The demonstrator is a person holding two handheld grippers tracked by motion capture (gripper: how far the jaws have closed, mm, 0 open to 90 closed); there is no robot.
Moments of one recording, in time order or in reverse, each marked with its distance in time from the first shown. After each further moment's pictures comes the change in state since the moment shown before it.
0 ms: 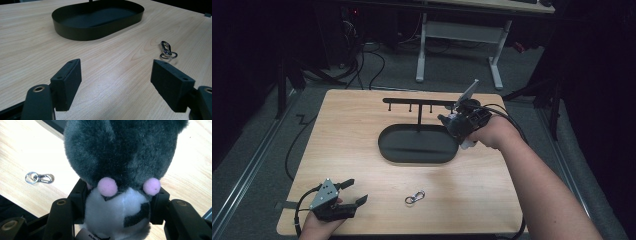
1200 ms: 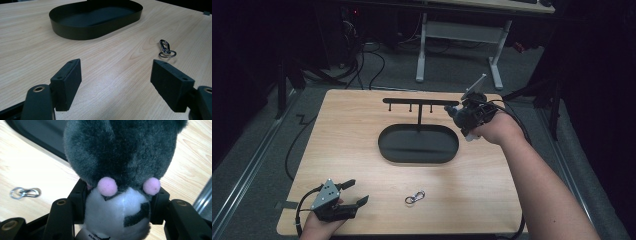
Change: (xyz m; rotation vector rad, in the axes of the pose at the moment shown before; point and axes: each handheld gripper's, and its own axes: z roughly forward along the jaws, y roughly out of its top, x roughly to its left) left arm -0.002 0.000 0.002 0.006 -0.005 0.012; right arm -0.015 -0.001 -0.007 -0.077 -0.092 0.059
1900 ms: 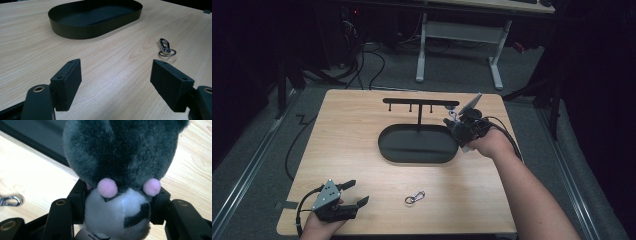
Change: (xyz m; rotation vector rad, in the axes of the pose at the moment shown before) left arm -0.001 0.000 0.000 0.010 0.001 0.004; right arm -0.001 -0.013 0.063 -0.009 0.025 0.024
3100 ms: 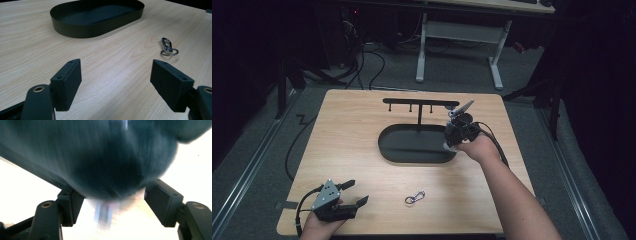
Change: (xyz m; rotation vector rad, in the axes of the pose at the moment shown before) left arm 0.002 -0.001 0.000 0.003 0.008 -0.006; right arm 0.011 0.008 0.035 -0.107 0.007 0.014
